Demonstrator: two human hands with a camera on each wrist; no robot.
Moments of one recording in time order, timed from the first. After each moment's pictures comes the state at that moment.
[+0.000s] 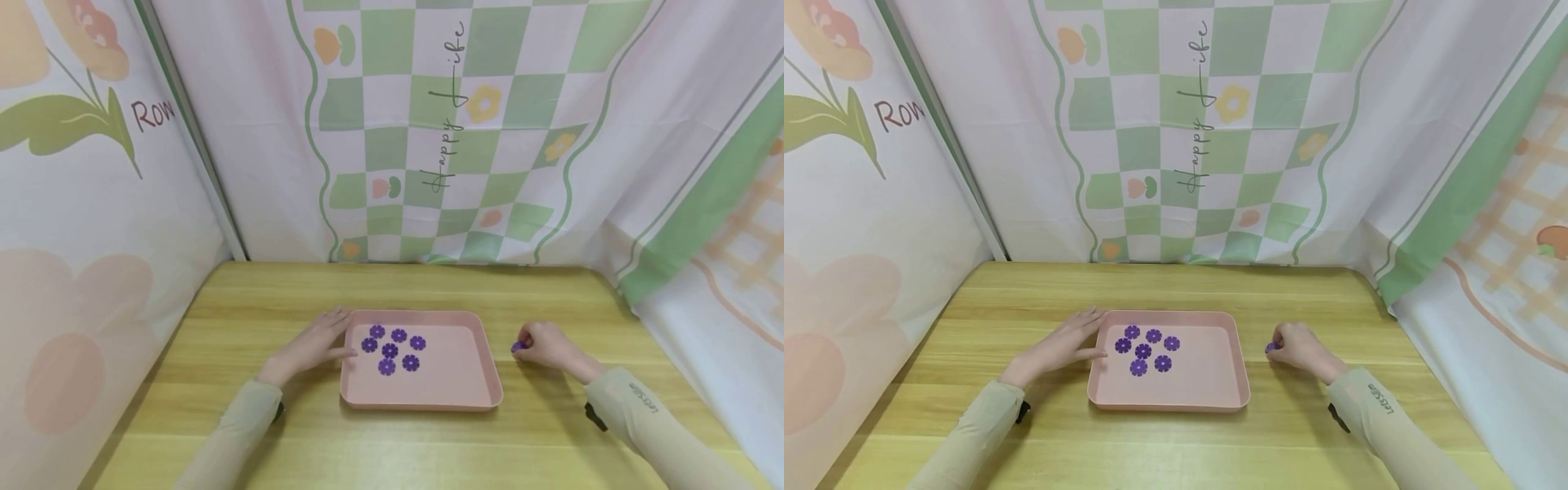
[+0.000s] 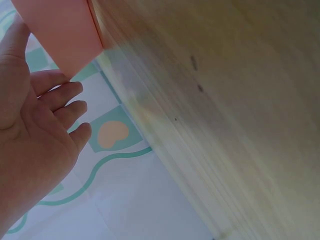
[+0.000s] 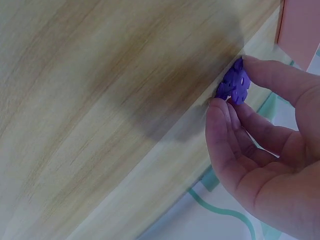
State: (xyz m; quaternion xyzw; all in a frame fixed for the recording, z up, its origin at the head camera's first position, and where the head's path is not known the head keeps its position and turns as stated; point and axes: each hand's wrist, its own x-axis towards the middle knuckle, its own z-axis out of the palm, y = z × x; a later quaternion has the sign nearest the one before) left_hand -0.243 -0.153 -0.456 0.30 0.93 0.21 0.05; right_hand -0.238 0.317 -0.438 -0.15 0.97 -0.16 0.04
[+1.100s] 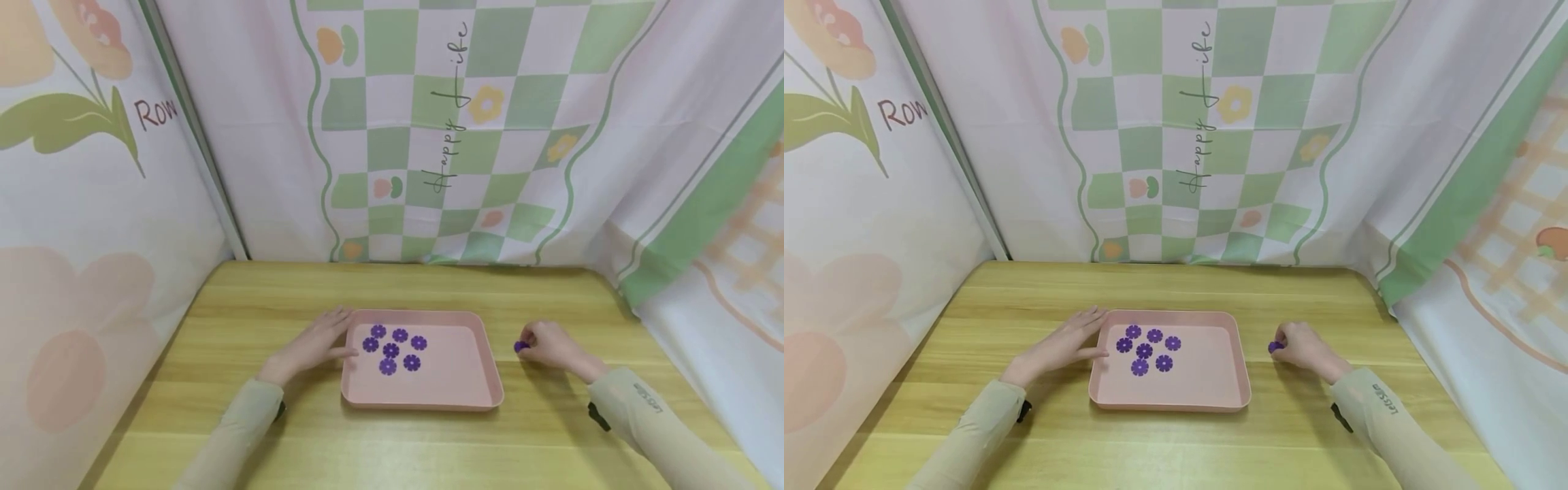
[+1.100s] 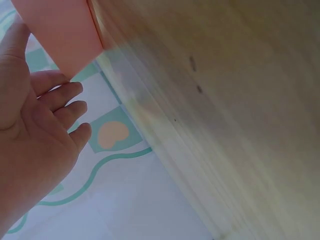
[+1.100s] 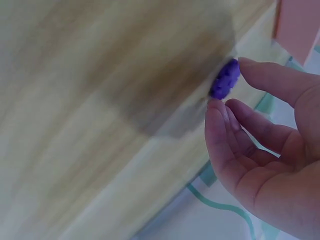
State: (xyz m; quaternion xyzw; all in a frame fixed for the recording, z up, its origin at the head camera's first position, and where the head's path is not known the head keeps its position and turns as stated) left_hand -0.243 -0.153 -0.456 0.30 0.93 0.20 0.04; right_hand -0.239 0.319 -0.434 -0.15 0.97 -0.16 0.05
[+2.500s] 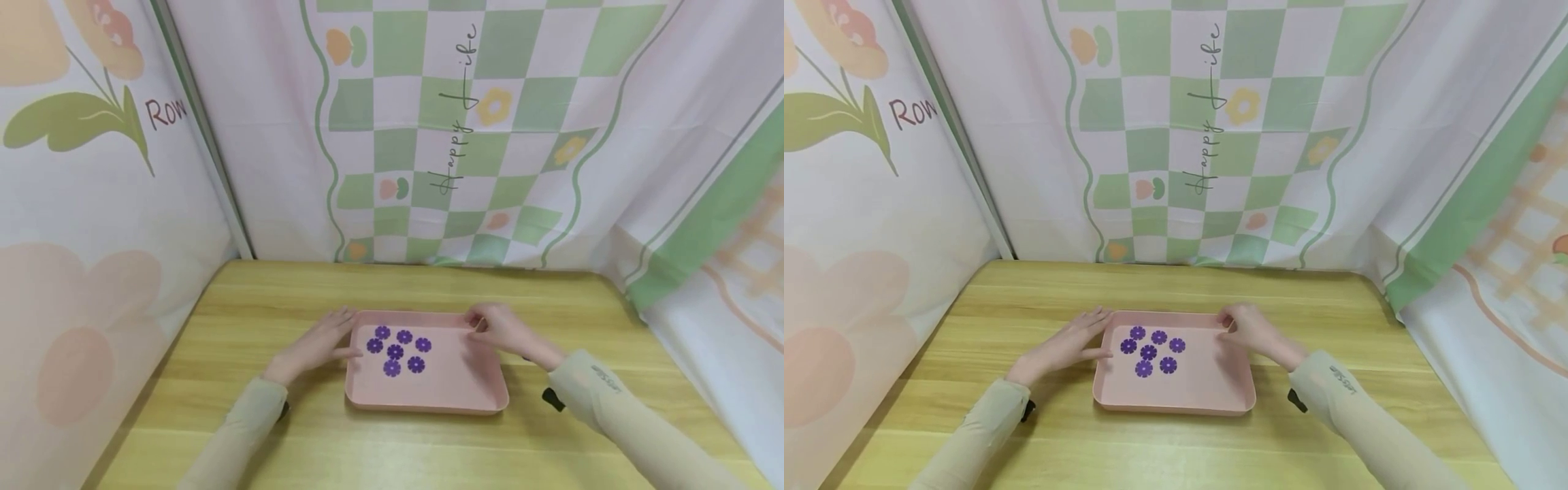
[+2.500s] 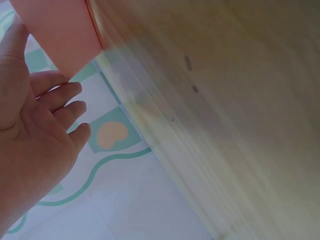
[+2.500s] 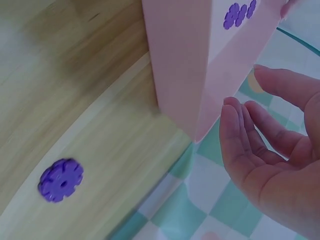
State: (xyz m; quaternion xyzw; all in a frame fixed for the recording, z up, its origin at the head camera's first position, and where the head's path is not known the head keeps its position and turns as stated) left_hand -0.244 -0.153 -0.456 0.30 0.93 0.20 0.04; right_hand -0.255 0.223 -0.399 -0.25 0.94 -0.24 0.04
